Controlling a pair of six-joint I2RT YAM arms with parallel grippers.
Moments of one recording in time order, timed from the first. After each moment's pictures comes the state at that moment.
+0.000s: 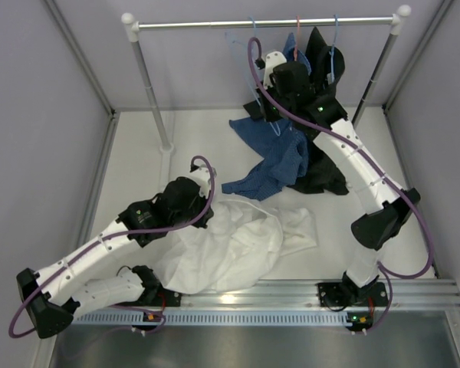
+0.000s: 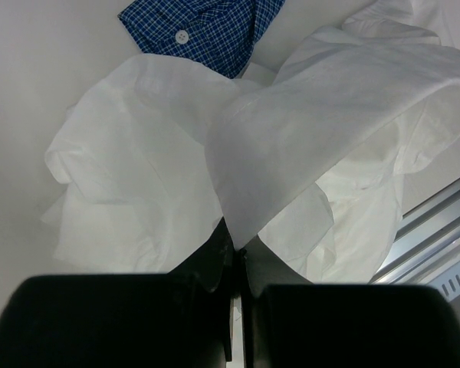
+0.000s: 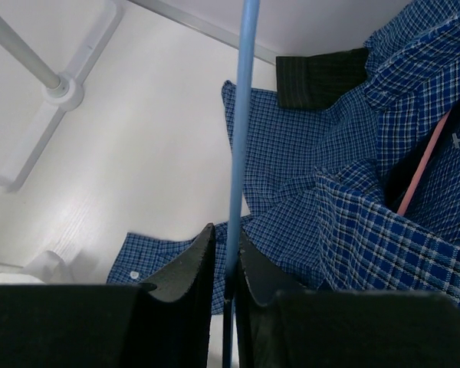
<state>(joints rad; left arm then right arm) -0.85 0.95 0.92 -0.68 -0.12 -0.37 0.62 1.79 2.10 -0.79 0.17 0.03</state>
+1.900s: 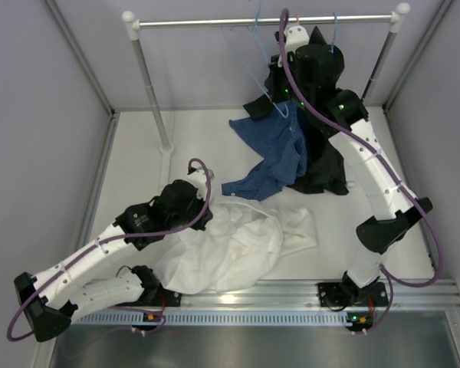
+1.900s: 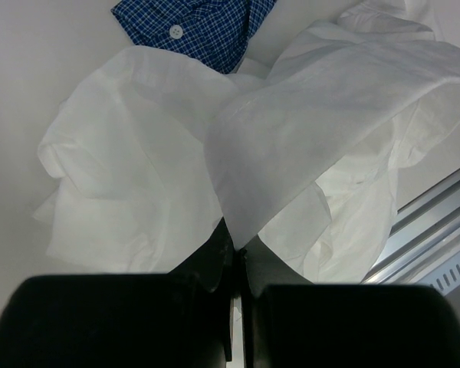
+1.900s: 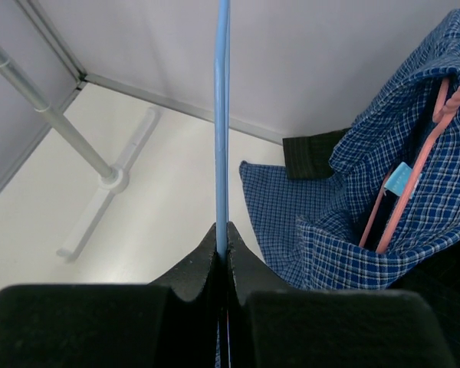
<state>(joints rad) -0.85 0.91 0.89 -0.67 -0.10 -0.38 0.59 1.75 2.22 -0.70 0.15 0.10</state>
